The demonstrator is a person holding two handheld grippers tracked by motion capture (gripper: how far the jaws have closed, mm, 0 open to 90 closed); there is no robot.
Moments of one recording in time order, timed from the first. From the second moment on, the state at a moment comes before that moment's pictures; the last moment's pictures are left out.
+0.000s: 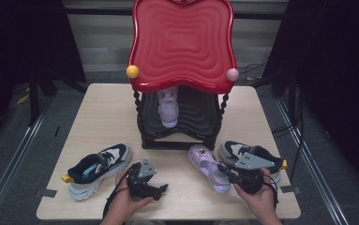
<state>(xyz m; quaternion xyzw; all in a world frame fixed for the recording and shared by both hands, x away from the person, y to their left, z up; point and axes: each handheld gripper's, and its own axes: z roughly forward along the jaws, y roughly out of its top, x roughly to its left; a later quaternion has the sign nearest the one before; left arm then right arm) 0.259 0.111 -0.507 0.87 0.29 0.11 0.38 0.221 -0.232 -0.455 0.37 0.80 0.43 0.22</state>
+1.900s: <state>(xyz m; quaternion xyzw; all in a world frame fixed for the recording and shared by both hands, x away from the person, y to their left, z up) 0.259 0.111 -0.507 0.87 0.29 0.11 0.38 0.227 -0.218 -0.379 0.37 0.73 0.49 0.31</state>
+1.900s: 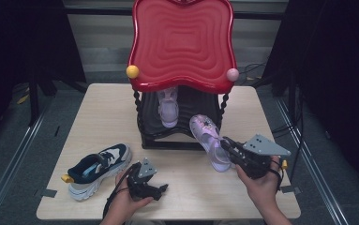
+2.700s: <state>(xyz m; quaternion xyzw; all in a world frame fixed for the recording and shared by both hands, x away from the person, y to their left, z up) 0.259 0.111 -0.507 0.87 0.29 0.11 0.38 0.264 -0.178 -0.379 0.41 0.67 0.48 0.39</state>
